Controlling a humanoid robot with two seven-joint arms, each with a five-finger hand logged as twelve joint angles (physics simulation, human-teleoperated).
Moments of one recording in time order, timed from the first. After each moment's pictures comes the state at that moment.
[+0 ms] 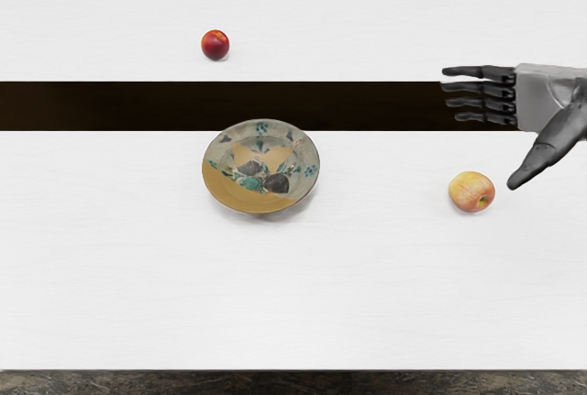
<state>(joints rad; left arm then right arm) -0.03 0.00 0.29 -0.19 -0.07 -0.03 0.04 0.95 -1.19 0.44 1.51 -0.15 0.61 -0.12</state>
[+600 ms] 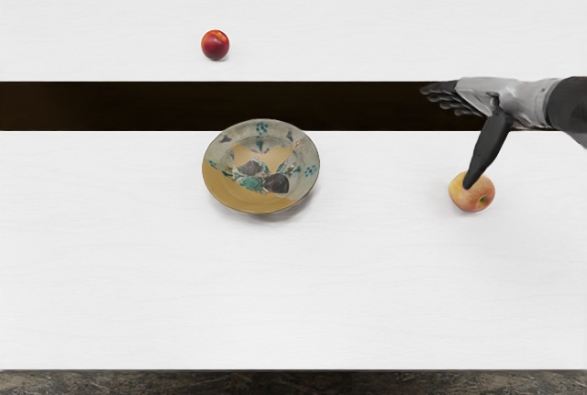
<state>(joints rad) -0.03 0.00 0.29 -0.19 -0.07 -0.03 0.04 1.05 -0.89 0.44 1.57 -0.74 0.22 -0.55</state>
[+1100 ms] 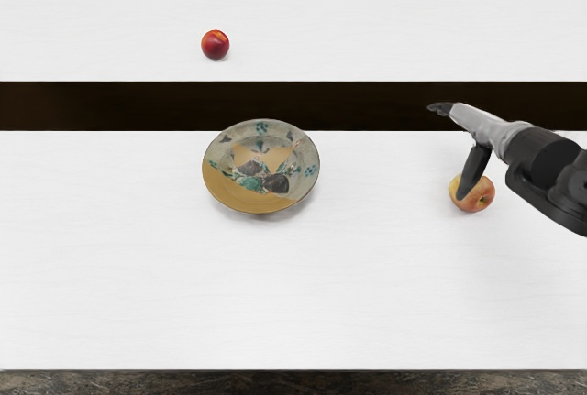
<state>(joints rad) -0.03 0.00 0.29 -0.19 -0.07 -0.03 0.04 0.85 -0.76 0.42 1.59 -1.20 -0.06 -0.61</state>
